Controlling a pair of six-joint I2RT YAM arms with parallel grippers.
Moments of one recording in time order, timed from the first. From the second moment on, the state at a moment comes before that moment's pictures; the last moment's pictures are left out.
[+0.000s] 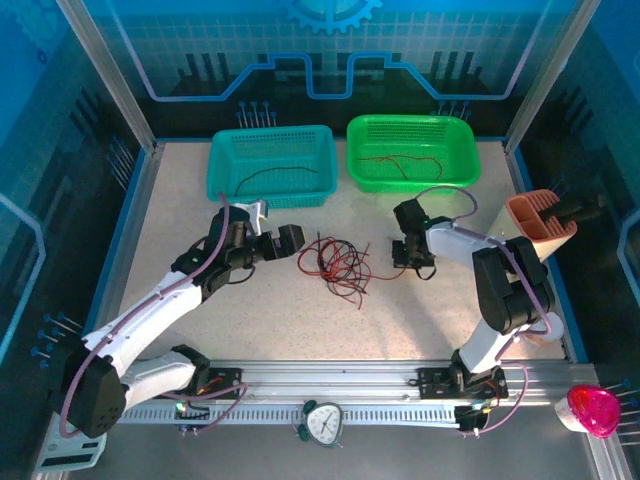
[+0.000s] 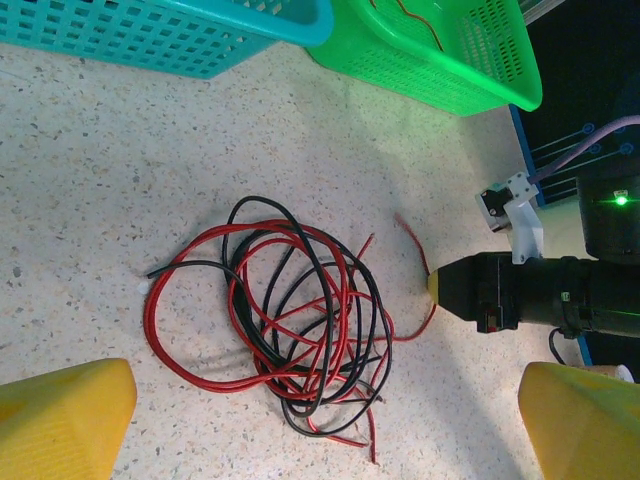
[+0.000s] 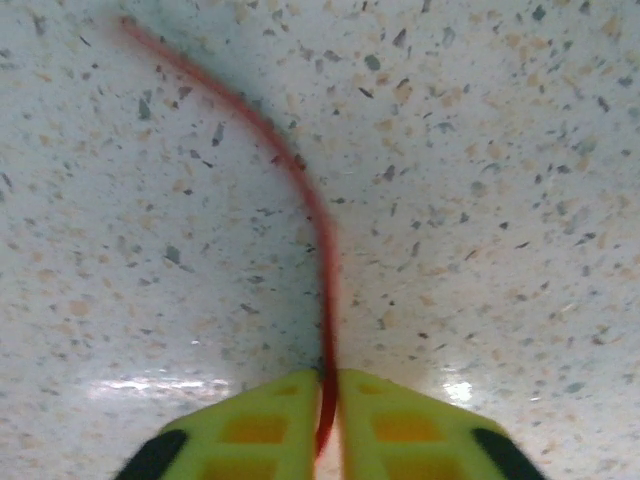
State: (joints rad) left arm -0.44 1.10 0.74 -0.22 0.23 -0.69; right arm 0.32 1.69 0.94 -0.58 0.08 0.38
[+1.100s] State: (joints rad) left arm -0.48 1.25 1.22 -0.10 0.30 -0.90; right arm 0.47 1.31 1.32 -0.45 -0.25 0.33
